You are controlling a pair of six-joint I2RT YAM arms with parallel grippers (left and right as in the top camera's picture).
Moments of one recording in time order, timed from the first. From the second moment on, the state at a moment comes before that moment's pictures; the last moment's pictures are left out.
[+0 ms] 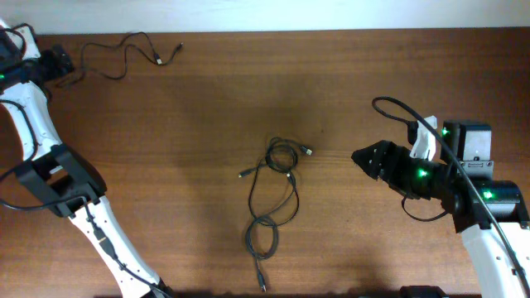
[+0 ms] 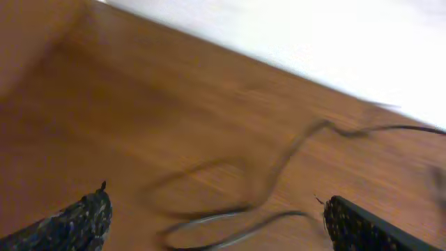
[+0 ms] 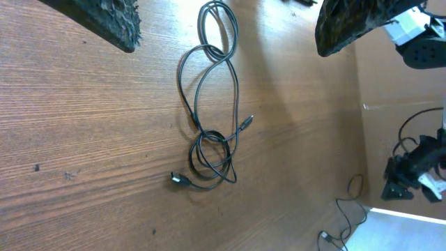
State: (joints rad) left arm 0.57 2.71 2.62 -0.65 0.28 0.07; right arm -0.01 1.09 1.02 -0.89 -0.60 0.52
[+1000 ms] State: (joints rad) left arm 0.50 2.79 2.62 -0.80 -0.12 -0.25; right arm -0.01 1.21 1.02 -0.95 -0.58 0.47
